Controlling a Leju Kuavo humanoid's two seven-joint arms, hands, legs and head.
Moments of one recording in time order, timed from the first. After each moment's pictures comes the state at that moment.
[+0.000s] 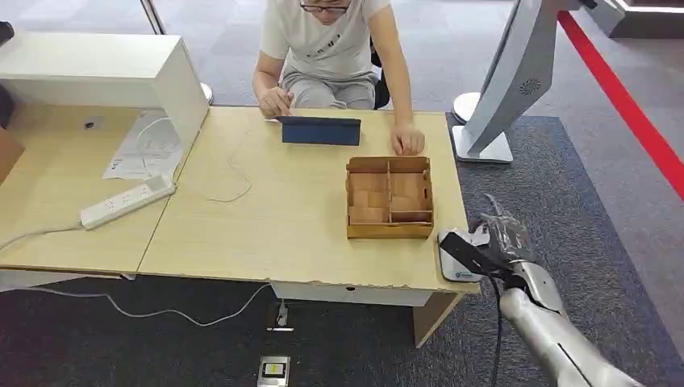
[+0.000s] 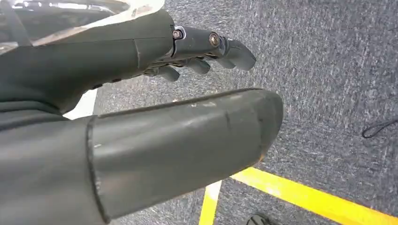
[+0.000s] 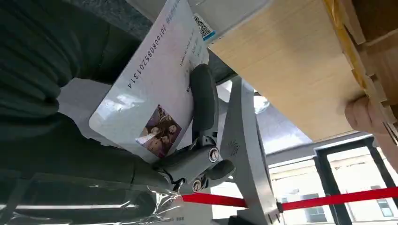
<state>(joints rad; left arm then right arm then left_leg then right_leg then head) -0.17 0.09 1.55 -0.15 -1.23 0.08 0.01 -0.70 -0.22 0.63 -0.34 0.58 -0.44 -0.28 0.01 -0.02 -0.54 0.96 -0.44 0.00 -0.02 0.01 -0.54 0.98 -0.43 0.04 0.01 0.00</state>
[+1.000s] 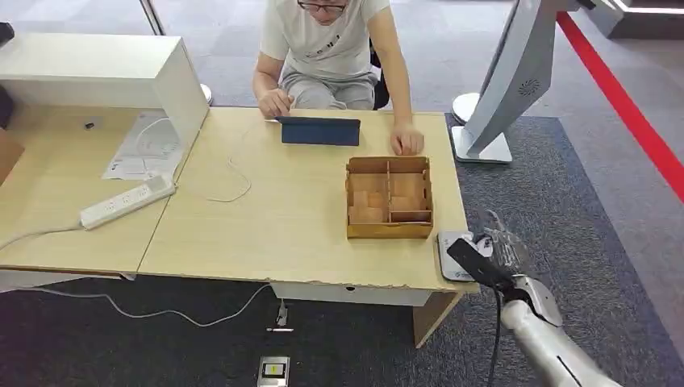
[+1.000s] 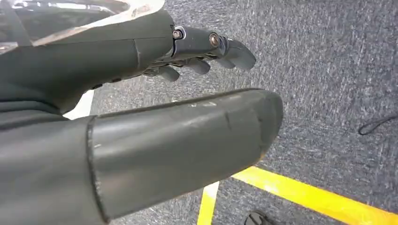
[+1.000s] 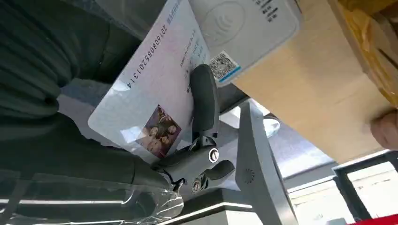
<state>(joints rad) -0.17 0.09 1.55 -0.15 -1.23 0.07 0.00 -0.66 -0.22 0.59 -0.34 0.48 -0.41 -0.32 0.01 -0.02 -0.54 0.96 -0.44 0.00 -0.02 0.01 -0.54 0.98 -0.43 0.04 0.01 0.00</state>
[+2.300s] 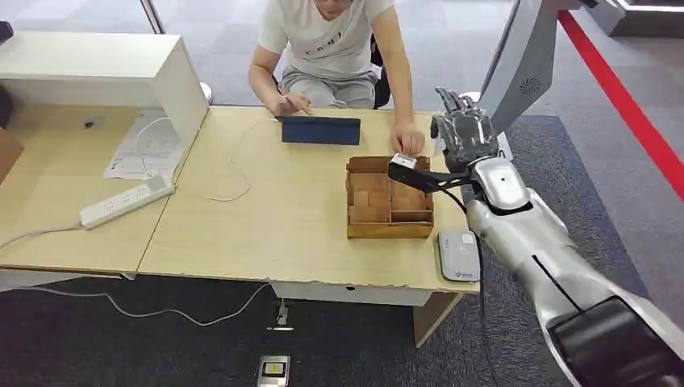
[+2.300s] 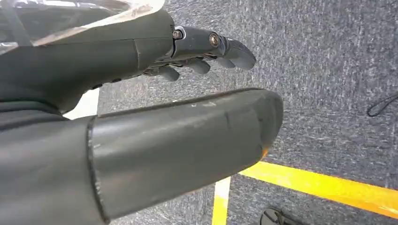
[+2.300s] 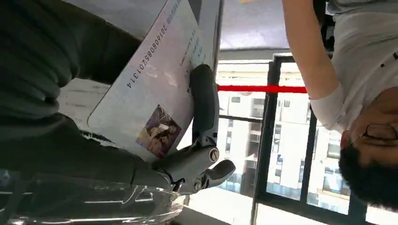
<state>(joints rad) -0.17 0.07 1.54 -0.15 -1.32 0.04 0.00 -1.11 -0.06 0.85 -0.32 1.02 -0.38 -0.04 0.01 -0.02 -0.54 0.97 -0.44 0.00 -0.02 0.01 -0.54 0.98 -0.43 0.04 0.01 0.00</state>
